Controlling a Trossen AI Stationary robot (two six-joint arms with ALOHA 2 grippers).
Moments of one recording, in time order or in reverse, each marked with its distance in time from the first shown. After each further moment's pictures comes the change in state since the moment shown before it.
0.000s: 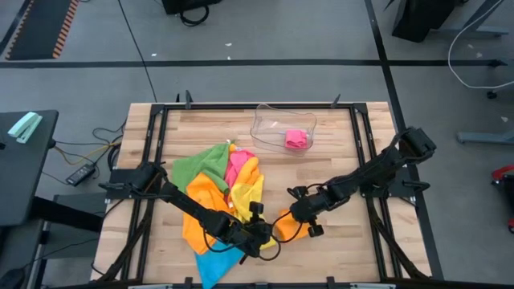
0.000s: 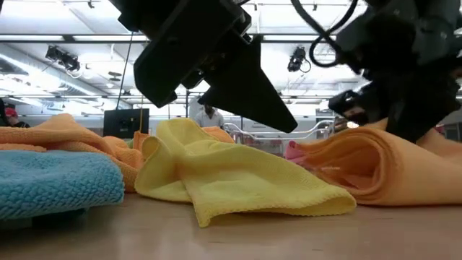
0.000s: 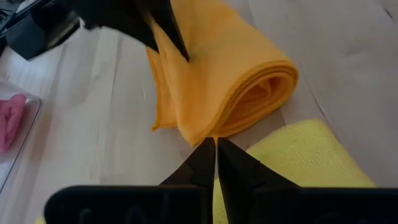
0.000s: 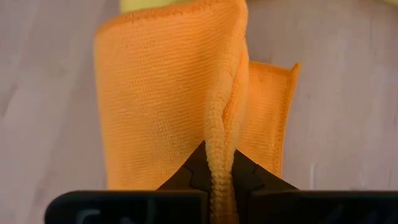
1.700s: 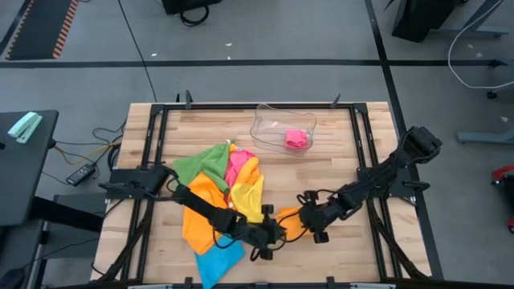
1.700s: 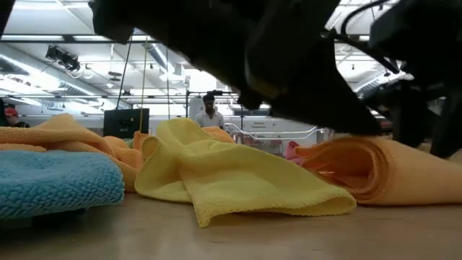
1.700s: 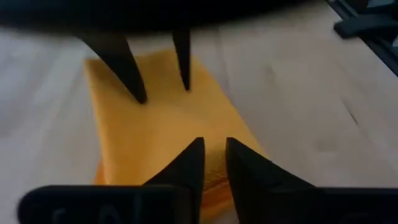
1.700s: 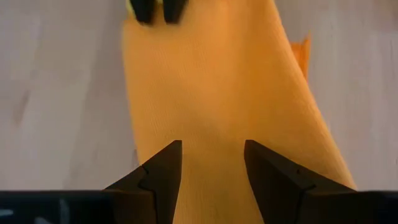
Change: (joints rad) left arm 0.052 0.117 0.001 0.382 0.164 -0.088; right arm 0.164 -0.063 -0.073 0.027 0.185 0.249
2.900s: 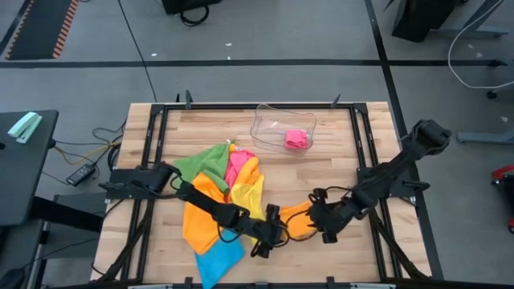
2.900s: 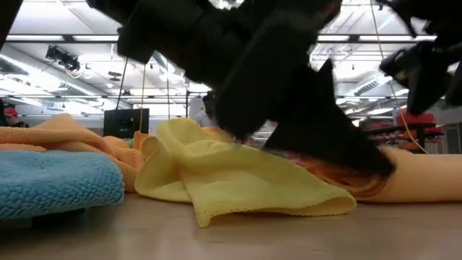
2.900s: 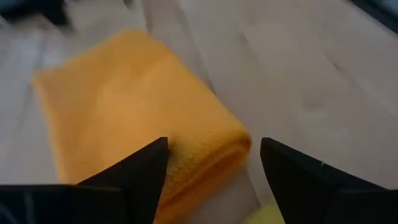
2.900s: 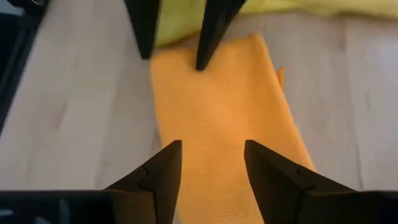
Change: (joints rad) left arm 0.043 0.020 -0.001 -0.018 0.185 0.187; right arm 0.105 -0.173 0.006 -0.124 0.132 0.080
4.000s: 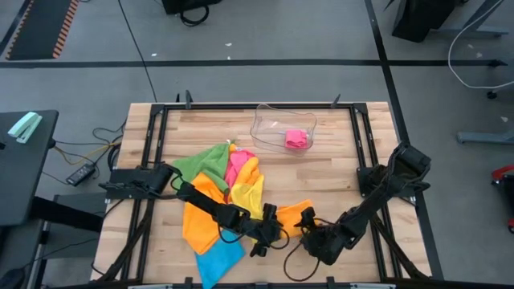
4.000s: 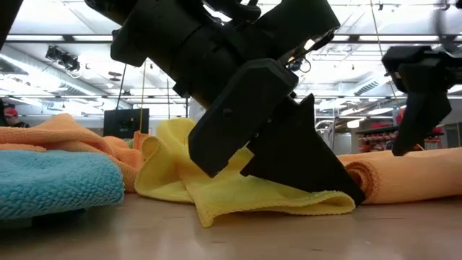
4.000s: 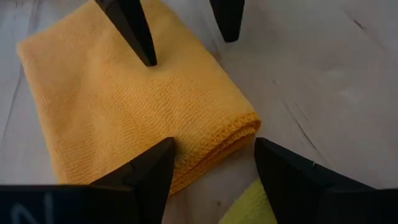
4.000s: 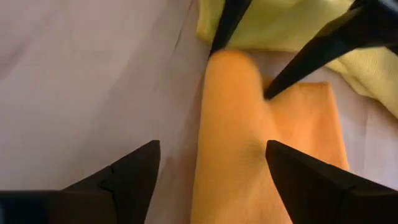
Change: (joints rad) left arm 0.003 0.004 0.001 -0.096 -0.028 -0.019; right arm 0.136 0.415 0.140 0.140 0.257 -0.328
